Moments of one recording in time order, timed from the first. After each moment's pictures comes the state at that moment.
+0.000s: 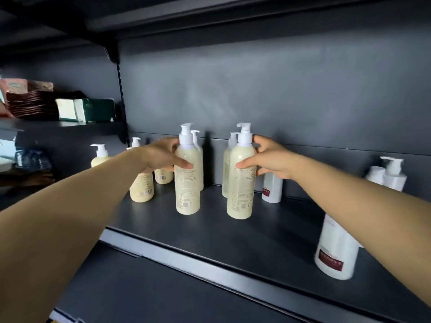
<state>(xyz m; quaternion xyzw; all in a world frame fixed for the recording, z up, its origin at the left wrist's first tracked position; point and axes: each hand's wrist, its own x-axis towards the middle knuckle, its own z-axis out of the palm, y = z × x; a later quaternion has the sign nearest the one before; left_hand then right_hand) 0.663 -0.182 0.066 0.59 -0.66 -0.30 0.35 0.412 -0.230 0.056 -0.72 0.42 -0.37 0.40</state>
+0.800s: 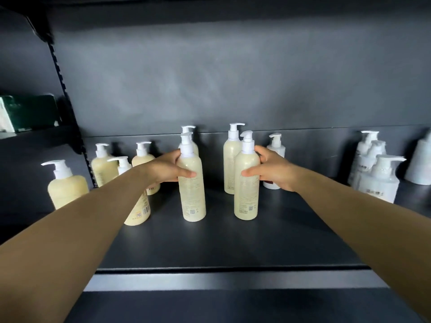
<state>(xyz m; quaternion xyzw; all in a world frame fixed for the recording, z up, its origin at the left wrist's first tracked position) 0.737 -0.281 0.026 0.50 -0.72 -0.39 0.28 0.477 -0.240 0.008 -0.62 0.55 -0.42 0.38</state>
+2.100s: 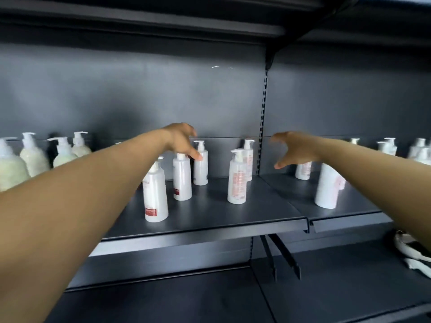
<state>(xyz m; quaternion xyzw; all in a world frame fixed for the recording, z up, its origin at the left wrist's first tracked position) 0.293 -0.074 0.112 0.49 -0.86 -0.06 0.14 0.042 0.051 0.102 -0.64 0.76 -0.09 -0.07</state>
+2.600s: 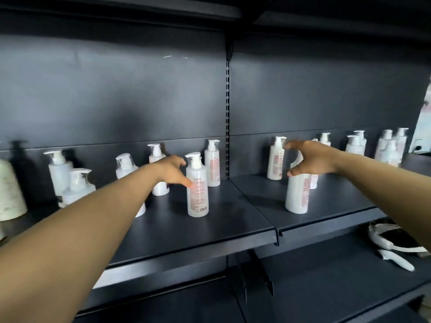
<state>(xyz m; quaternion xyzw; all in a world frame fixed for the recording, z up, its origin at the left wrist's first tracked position) 0.171 -0.133 0.040 0.48 -0.86 -0.15 0.10 -0.119 0.046 0.065 -0.58 0.80 -0.15 -0.05</state>
